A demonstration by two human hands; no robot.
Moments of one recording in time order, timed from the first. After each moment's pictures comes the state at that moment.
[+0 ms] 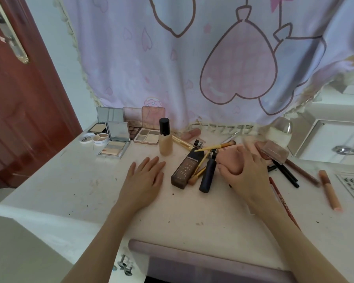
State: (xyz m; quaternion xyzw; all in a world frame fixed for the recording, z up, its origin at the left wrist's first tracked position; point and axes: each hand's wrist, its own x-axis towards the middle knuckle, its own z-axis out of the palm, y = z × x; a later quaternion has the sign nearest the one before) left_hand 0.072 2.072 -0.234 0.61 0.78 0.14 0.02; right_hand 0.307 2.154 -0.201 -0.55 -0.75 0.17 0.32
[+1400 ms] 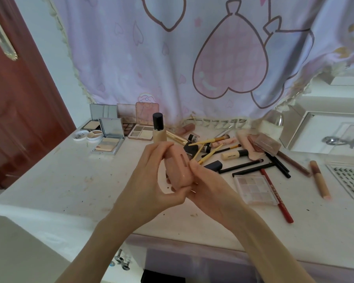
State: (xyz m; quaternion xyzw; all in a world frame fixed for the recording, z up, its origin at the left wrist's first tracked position) left_hand 0.133 2.018 -0.169 0.68 0.58 0.44 0.03; right_hand 0.273 2.088 -0.184 -0.20 -0.49 0.80 0.27
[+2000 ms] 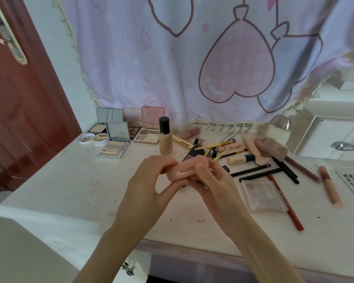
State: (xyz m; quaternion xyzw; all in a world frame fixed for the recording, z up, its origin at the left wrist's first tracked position) left_hand 0.126 2.012 -0.176 0.65 0.58 0.48 -0.03; right_hand 0.266 2.082 -0.182 -0.27 -0.49 0.72 0.41
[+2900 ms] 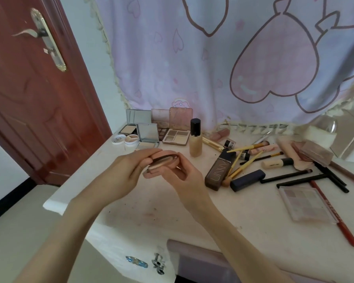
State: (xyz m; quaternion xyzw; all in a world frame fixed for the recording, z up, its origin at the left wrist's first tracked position) left_hand 0.001 1.998 -0.152 0.70 0.64 0.30 0.05; right_hand 0.156 2.070 -0.198 -0.24 -0.63 0.63 0.39
